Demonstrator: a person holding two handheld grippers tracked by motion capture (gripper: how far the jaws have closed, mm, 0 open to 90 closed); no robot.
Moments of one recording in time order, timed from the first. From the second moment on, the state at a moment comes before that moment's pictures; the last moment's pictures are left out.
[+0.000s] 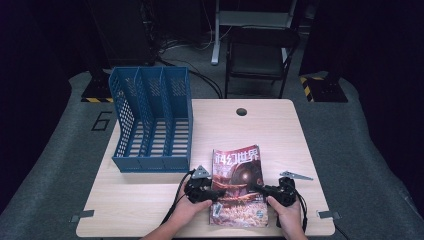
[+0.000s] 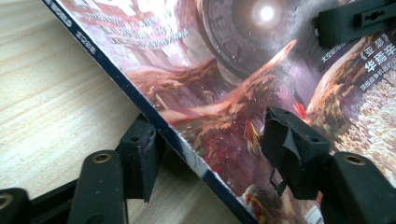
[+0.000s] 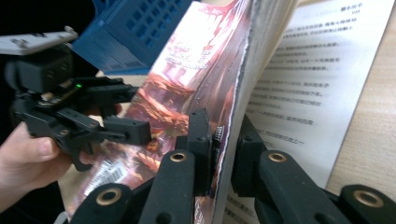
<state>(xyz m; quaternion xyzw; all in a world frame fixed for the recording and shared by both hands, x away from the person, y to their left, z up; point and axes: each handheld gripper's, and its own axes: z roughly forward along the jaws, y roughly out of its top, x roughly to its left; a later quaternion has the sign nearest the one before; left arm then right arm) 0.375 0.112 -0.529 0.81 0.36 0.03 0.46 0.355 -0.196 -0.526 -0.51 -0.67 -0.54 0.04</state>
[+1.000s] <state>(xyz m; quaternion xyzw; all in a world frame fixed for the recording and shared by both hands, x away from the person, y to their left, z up) 0.379 0.113 -0.530 0.81 0.37 0.04 0.46 0.360 -0.203 -0.524 -0.52 -0.72 -0.44 0.09</state>
